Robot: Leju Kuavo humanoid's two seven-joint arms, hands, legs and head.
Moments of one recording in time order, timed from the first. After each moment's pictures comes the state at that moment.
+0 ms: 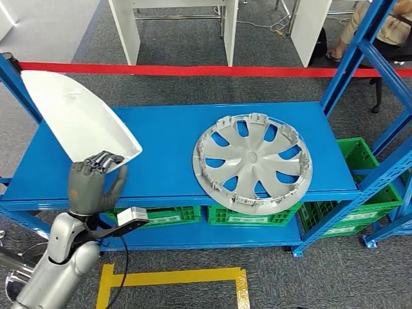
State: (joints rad) left arm -0.16 0.18 -0.40 -1.57 -1.15 0.67 -0.17; right arm -0.02 0.02 0.25 -0.17 -0.36 -0.04 -0.09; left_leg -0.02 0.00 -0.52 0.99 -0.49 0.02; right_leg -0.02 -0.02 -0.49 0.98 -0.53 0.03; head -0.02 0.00
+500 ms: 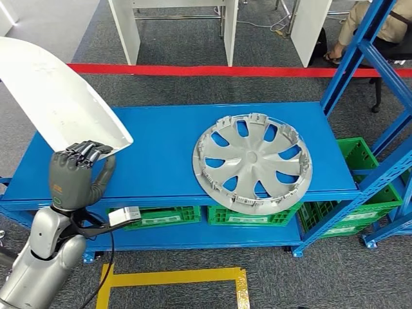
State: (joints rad) left arm -0.19 0.24 -0.38 -1.68 -1.25 0.67 -0.12; right arm -0.02 0.02 0.24 -0.17 -0.37 -0.04 -0.10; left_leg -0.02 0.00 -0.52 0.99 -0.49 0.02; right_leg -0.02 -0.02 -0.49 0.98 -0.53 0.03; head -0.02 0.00
